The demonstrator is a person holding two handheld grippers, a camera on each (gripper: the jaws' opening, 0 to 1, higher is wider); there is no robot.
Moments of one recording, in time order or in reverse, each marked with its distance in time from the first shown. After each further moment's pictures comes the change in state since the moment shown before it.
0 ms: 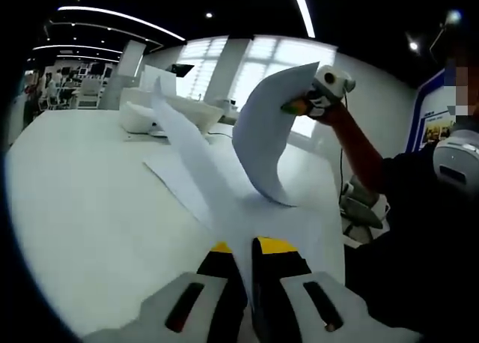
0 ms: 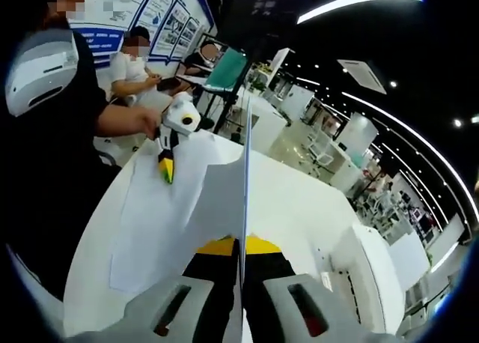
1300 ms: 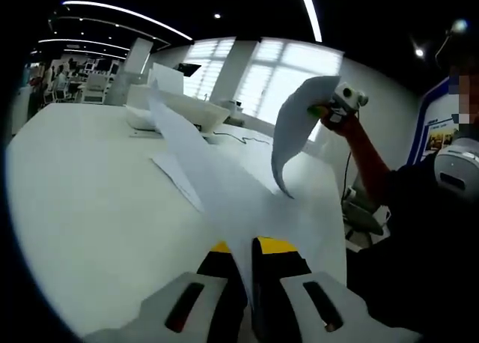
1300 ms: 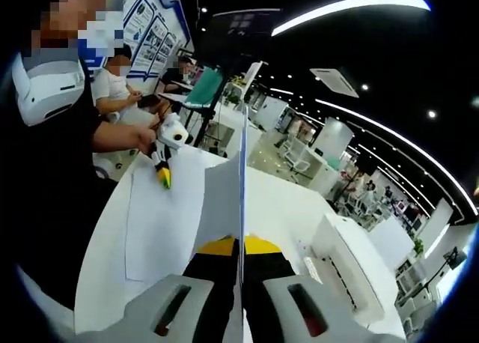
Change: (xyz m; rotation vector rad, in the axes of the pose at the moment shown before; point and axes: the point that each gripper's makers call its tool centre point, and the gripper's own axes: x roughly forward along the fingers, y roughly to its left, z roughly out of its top) left arm -0.004 0.010 -0.001 -0.039 -0.015 0.019; right arm -0.072 -0.005 -0.012 0.072 -0.083 -0.138
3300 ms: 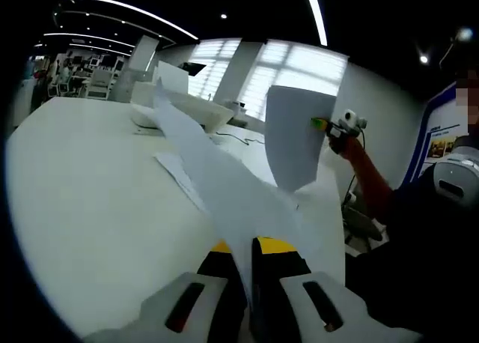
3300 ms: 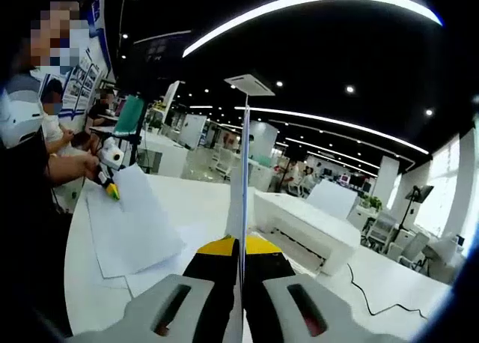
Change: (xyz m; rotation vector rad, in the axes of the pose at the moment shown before) left arm -0.002 0.002 0.002 -0.035 -0.009 0.010; right arm -0.095 -0.044 -0.062 0.262 -0.118 -0.411
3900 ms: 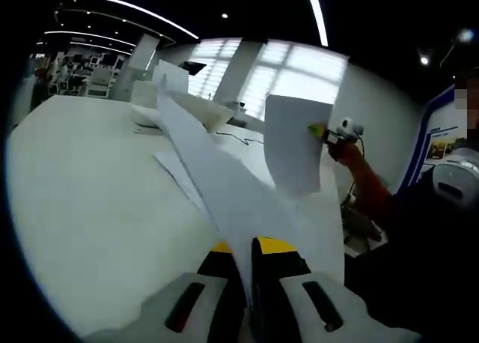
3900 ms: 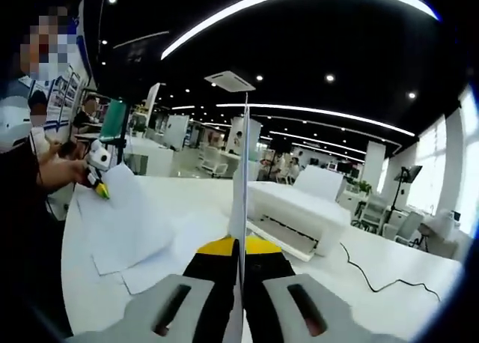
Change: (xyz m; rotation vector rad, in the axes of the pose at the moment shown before) left arm 0.000 0.000 0.001 -0.004 0.002 -0.002; right arm -0.015 -0.014 -0.029 0.088 0.019 -0.078
